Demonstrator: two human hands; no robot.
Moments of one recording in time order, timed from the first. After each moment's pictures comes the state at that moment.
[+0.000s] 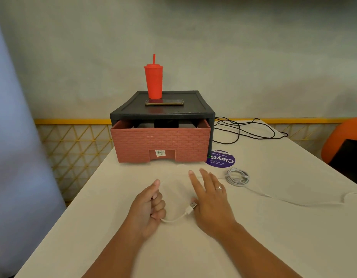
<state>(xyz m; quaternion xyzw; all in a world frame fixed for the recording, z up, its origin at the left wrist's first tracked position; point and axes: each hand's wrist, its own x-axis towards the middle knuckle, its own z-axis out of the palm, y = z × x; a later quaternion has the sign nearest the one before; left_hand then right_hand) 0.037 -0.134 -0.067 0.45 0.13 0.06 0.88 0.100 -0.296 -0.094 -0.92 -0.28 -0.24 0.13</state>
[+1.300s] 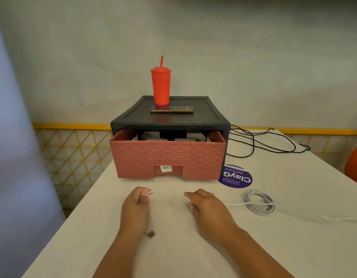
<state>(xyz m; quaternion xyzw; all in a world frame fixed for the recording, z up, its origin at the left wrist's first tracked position) 0.098 -0.087 -0.074 0.75 0.23 0.29 0.55 0.156 -0.257 -0.069 -0.90 -0.35 -0.09 0.23</state>
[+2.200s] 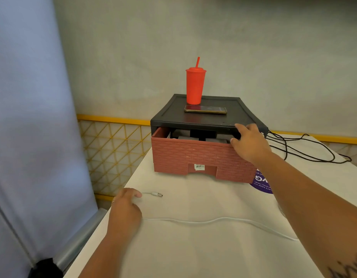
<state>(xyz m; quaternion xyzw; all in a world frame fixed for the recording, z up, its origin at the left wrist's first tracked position) 0.041 0.013 -0.099 0.85 0.27 0.31 0.34 0.245 -0.224 0.052 -0.96 -0.17 -0.14 0.20</state>
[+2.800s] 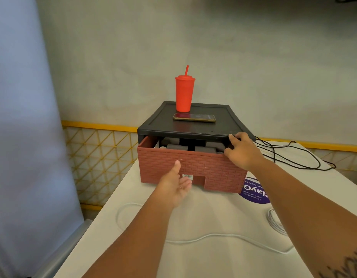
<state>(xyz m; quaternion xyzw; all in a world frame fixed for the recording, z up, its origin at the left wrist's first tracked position) 0.146 -0.085 0.004 0.37 0.26 0.07 0.89 0.266 -0.242 0.055 -0.96 -0.19 -0.10 0.17</state>
